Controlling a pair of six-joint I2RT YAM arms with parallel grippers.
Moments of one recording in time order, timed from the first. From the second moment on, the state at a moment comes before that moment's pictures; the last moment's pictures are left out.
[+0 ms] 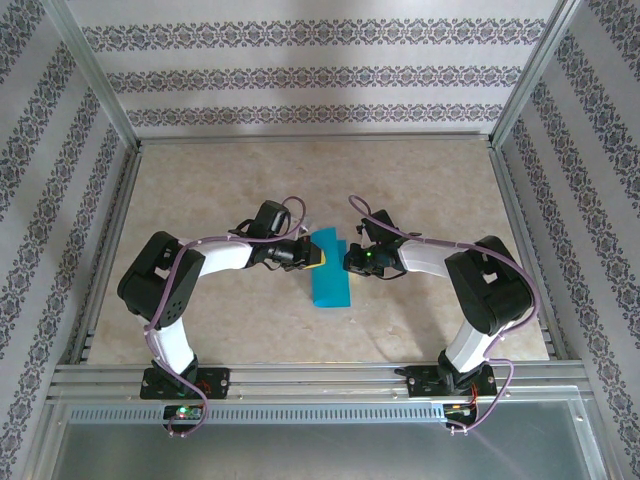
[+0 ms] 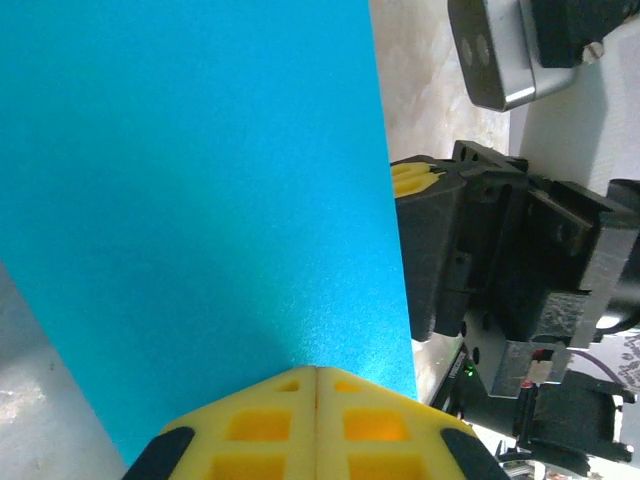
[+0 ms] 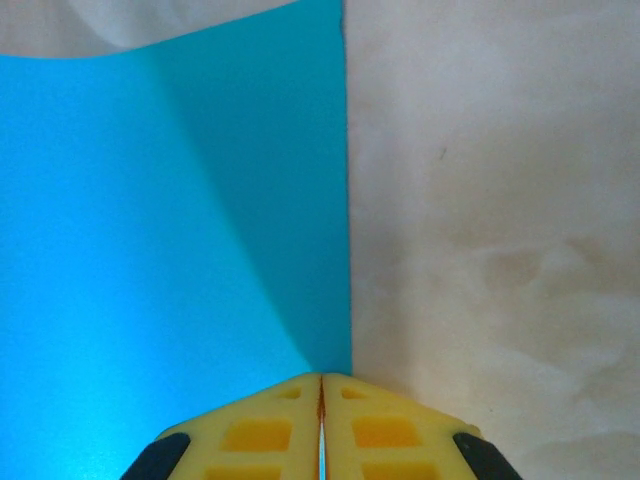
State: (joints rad) left arm -0.50 1.79 0.92 0.03 0.76 -0.71; right arm 0.48 1.70 0.81 -0.18 -0.38 0.68
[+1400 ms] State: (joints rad) left arm -0.51 1.80 0.94 0.00 0.72 -0.70; right arm 0.42 1.62 0.69 0.13 -0.68 0.88
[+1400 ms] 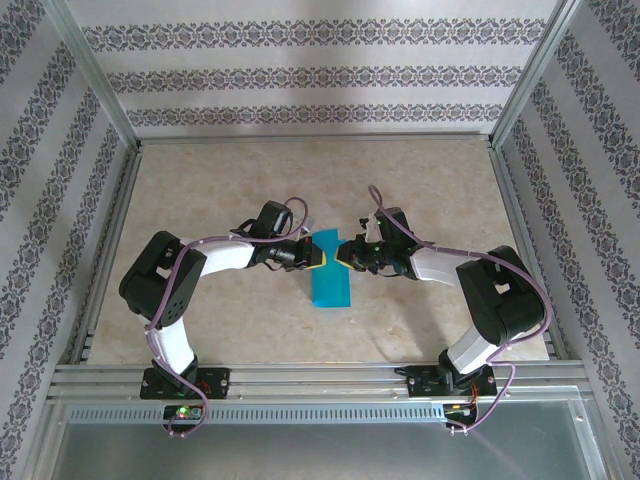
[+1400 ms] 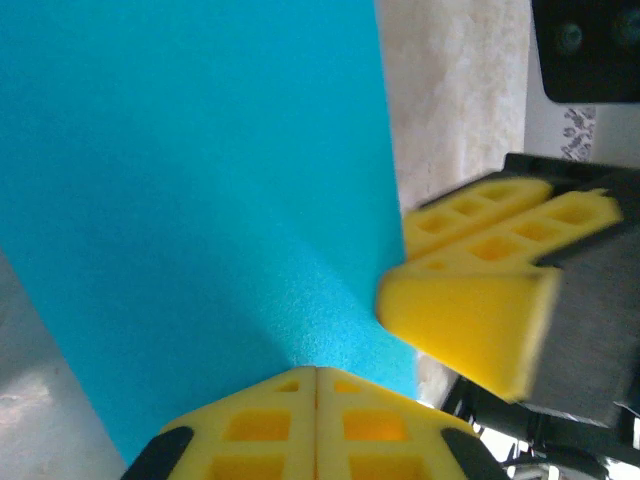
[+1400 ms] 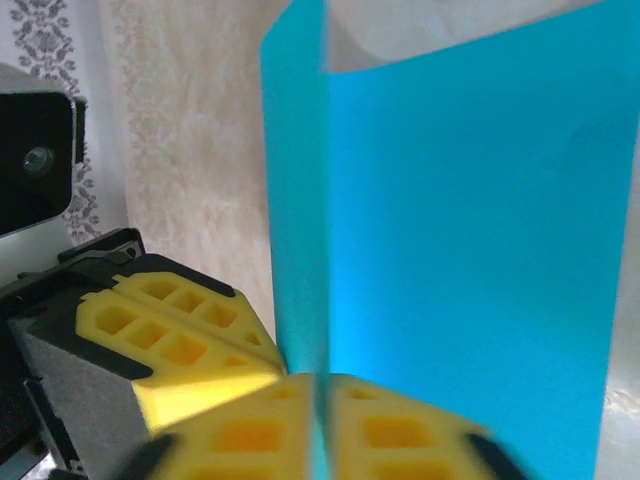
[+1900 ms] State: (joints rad) left arm -0.51 1.61 0.91 -0.15 0.51 -0.68; right arm 0.43 1.62 0.75 -0.06 -0.52 0.76
